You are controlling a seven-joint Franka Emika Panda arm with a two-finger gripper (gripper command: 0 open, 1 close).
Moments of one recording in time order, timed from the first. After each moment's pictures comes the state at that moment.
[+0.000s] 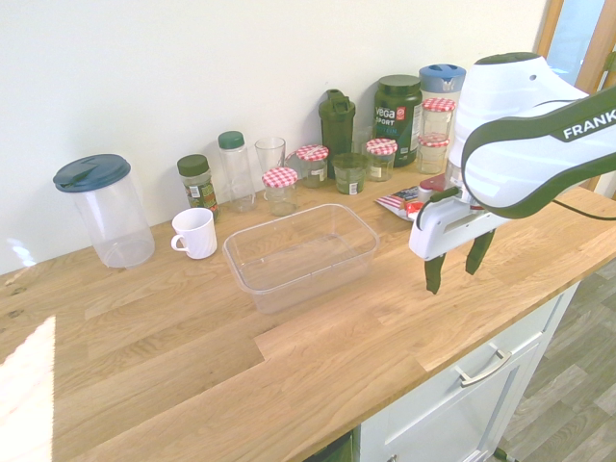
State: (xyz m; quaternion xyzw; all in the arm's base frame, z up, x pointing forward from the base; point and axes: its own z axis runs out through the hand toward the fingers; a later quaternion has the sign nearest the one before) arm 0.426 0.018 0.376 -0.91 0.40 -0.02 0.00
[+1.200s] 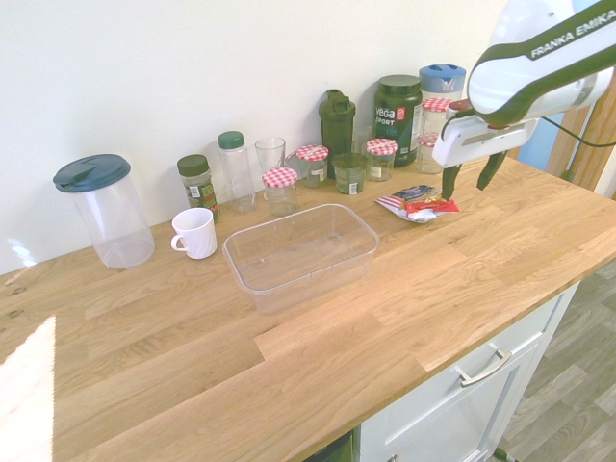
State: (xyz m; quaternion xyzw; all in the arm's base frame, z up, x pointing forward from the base) arm 0.538 -0.137 0.433 -0.89 0.45 -0.10 0.02
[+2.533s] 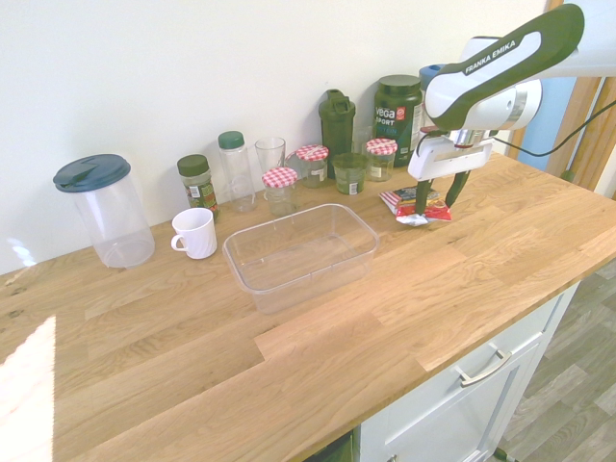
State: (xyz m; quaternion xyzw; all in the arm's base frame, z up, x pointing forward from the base) arm 0.602 -0.157 0.366 -0.91 0.41 -0.03 0.07
